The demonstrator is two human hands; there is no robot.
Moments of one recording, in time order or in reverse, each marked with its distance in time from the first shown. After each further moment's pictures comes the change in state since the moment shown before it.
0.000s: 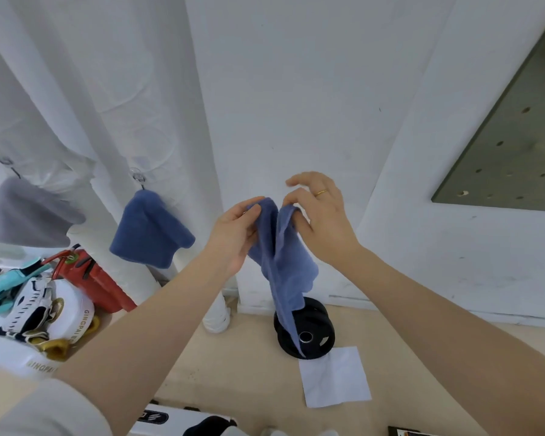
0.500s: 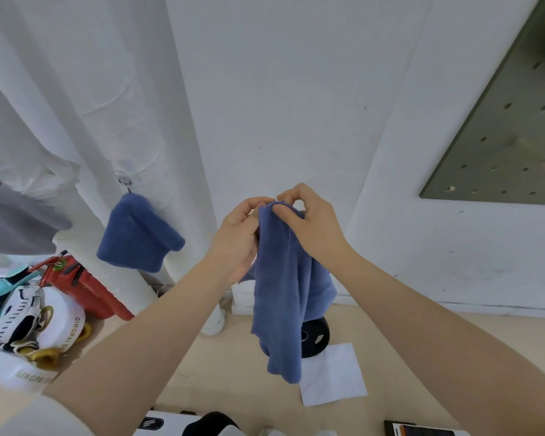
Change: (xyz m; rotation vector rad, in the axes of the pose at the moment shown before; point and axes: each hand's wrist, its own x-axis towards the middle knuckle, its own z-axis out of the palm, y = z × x) left_hand -0.016 0.001 0.028 0.016 -0.104 0.080; right_hand -0.004 -0.009 -0.006 0.444 -0.004 0.448
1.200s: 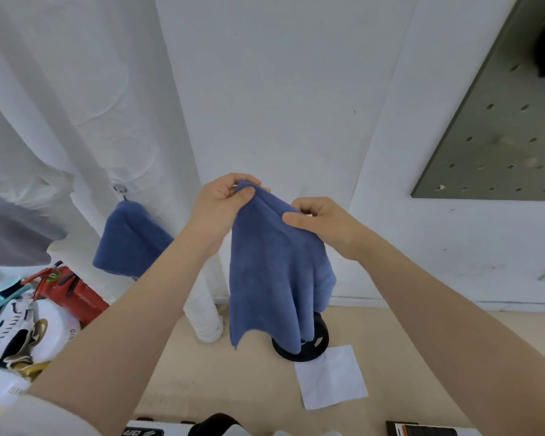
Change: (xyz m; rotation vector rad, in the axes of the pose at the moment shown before) left_hand 0.014 0.042 -0.011 0.340 0.005 0.204; right_hand 0.004 0.005 -0.039 0.164 -0.409 0.175
